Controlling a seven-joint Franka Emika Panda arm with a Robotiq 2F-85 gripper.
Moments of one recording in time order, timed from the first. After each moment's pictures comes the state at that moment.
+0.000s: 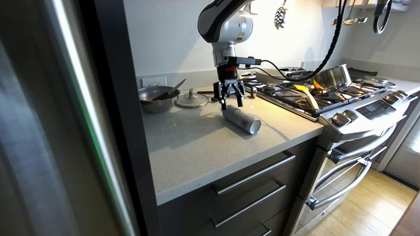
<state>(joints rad) -0.01 0.92 0.02 -1.18 0.00 1.67 -0.22</state>
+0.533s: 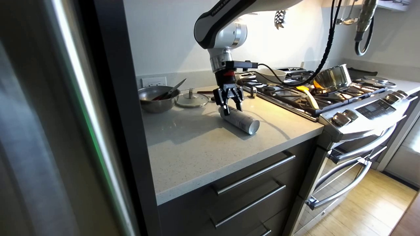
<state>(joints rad) 0.00 1.03 0.02 -1.03 -0.01 1.55 -0.22</state>
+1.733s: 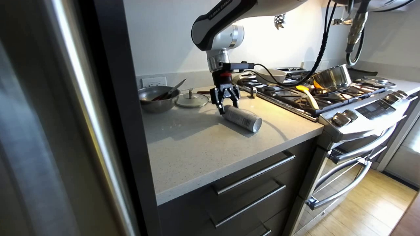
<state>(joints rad) 0.01 1.09 0.01 -0.94 -0.04 1.58 -0.22</state>
